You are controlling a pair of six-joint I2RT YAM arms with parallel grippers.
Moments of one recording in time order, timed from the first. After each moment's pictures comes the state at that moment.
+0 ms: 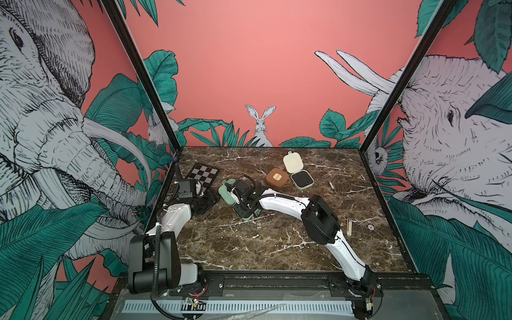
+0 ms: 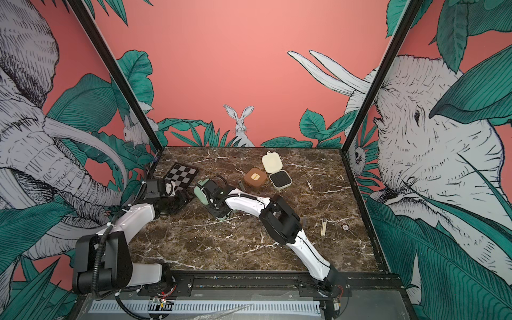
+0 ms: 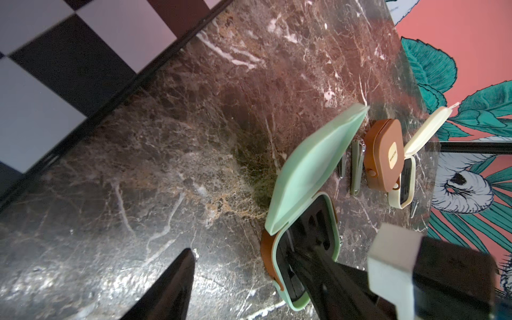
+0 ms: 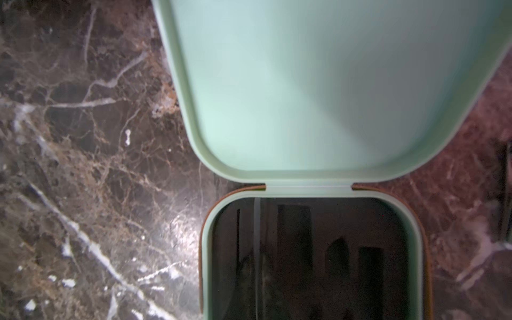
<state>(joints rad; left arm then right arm) 0.08 1.34 0.72 -0.32 0.43 -0.55 1.00 2.34 1.89 -0.66 -0.01 0.14</state>
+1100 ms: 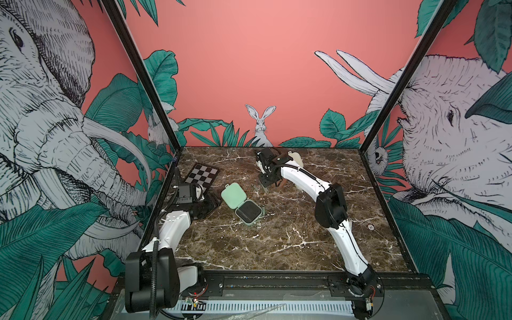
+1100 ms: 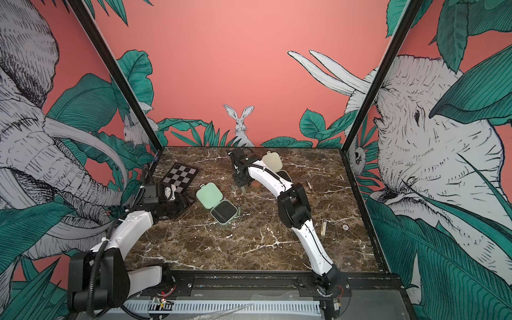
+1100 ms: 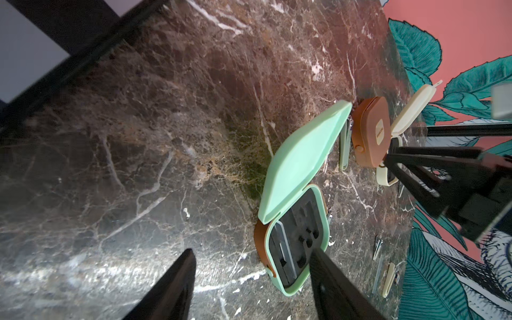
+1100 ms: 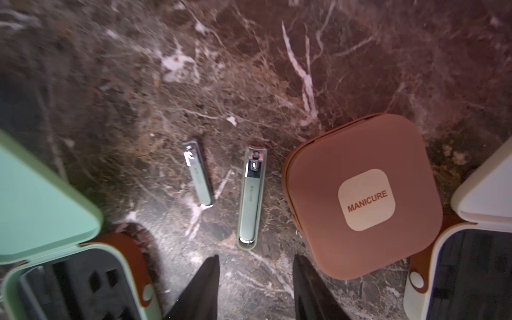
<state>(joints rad) 0.05 1.21 0.66 -0.39 0.46 -0.56 0.69 2.41 2.25 -1.03 0.06 0.07</state>
